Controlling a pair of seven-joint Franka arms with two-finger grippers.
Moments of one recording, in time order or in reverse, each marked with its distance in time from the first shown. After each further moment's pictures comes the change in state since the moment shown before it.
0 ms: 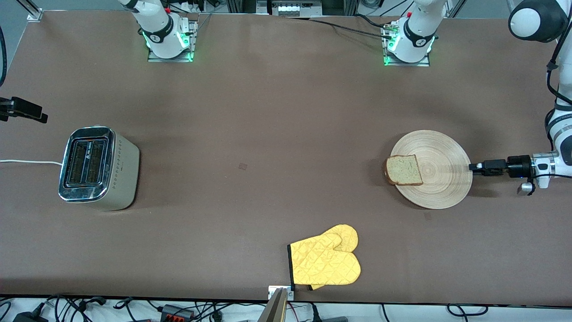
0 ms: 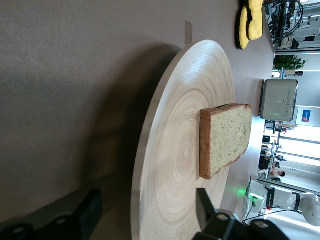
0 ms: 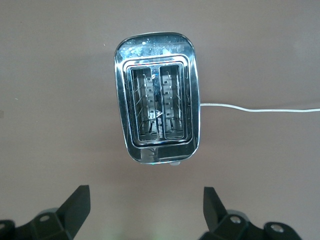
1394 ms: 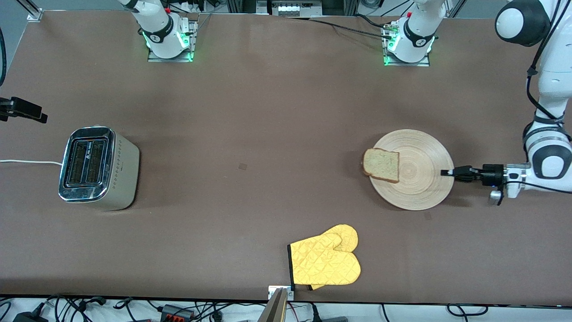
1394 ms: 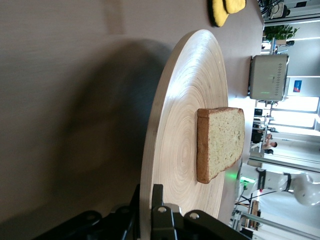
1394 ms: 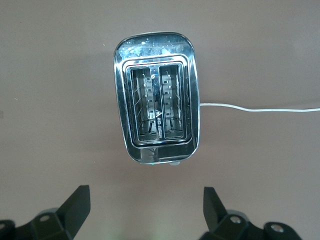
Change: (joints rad) left arm -0.141 -0.035 -0.065 -0.059 -0.041 0.029 -0.035; right arm -0.001 0.001 0.000 0.000 0.000 0.000 0.000
